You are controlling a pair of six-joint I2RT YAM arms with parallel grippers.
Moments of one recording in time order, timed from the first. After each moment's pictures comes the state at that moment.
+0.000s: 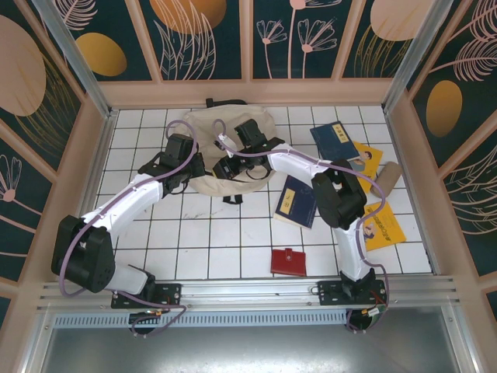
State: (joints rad) left arm -0.41 1.44 1.02 -0.38 -0.10 -0.56; right arm 0.69 2.11 1.64 -0.37 -0.67 0.08
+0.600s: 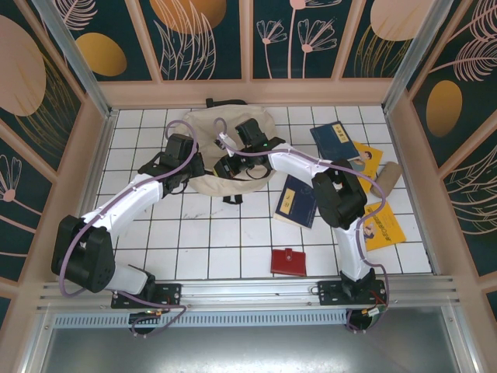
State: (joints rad) left arm -0.41 1.44 1.02 -0.38 -0.11 -0.56; right arm 0.68 2.11 1.63 -0.36 -0.69 0.10
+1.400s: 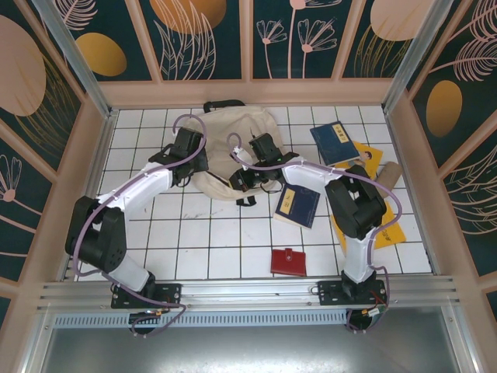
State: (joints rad) left arm -0.41 1.59 1.12 -0.40 -0.21 -0.51; right arm 0.67 1.93 1.30 -0.25 -0.59 0.12
